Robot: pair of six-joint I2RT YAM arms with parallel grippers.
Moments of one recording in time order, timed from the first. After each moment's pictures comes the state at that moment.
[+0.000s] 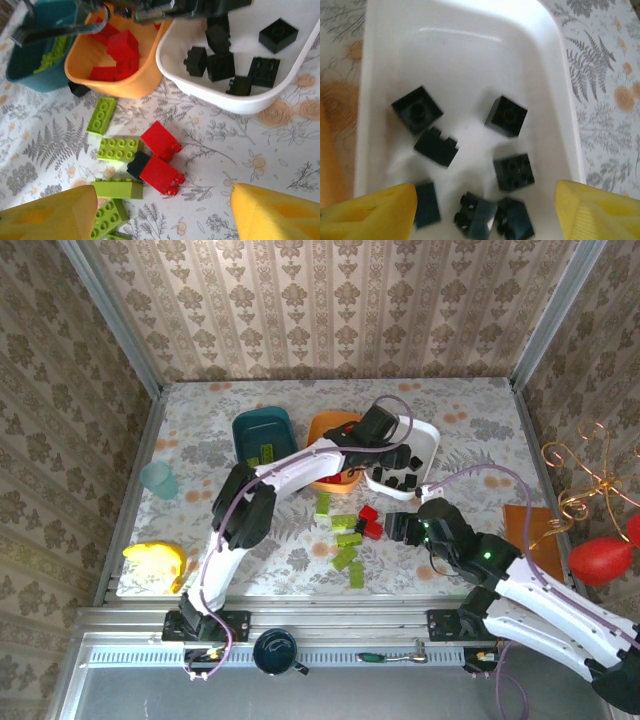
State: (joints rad) left arm -0.90 2.17 1.84 -0.46 0.05 -0.50; right arm 0.74 0.74 0.55 -0.53 0.24 0.64
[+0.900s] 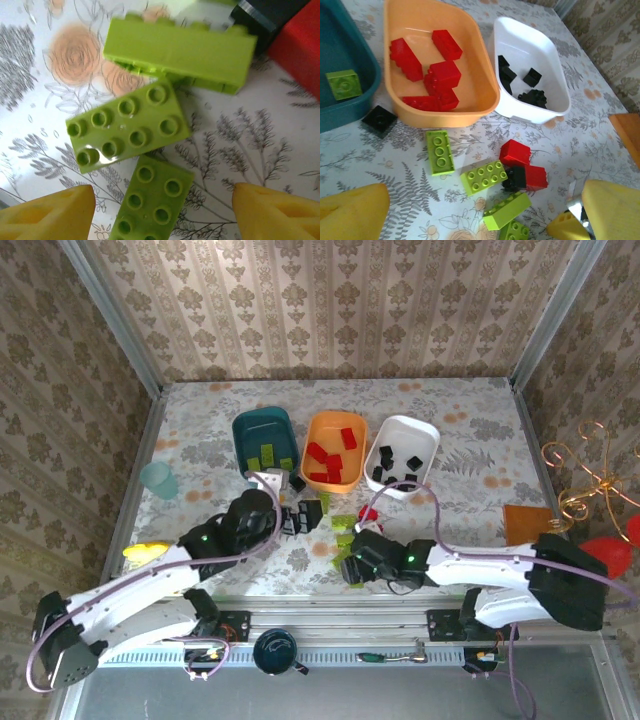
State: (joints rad) left arm -0.96 0.86 0.62 -0.24 -0.20 -0.61; right arm 1.10 1.32 0.56 -0.30 0.18 0.74
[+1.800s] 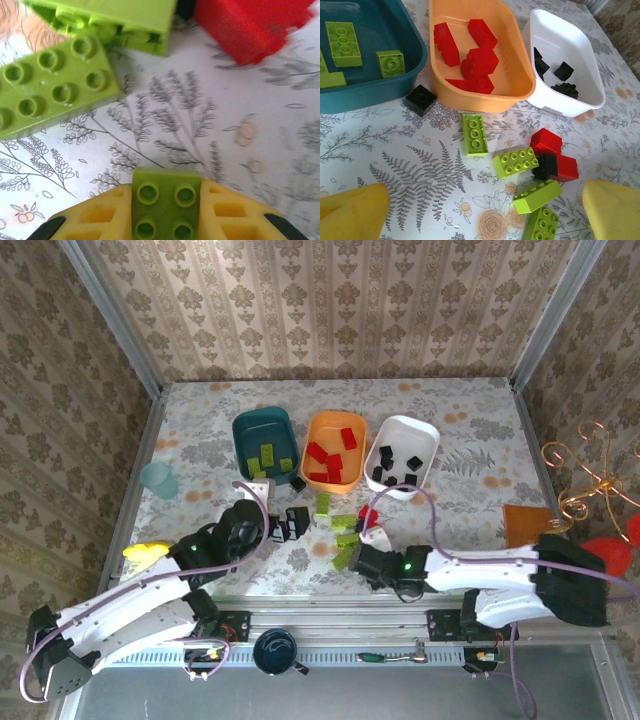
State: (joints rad) left arm -0.95 0.76 0.56 -0.34 -0.27 -0.64; right arm 1.11 1.14 0.58 -0.52 0.36 0.73
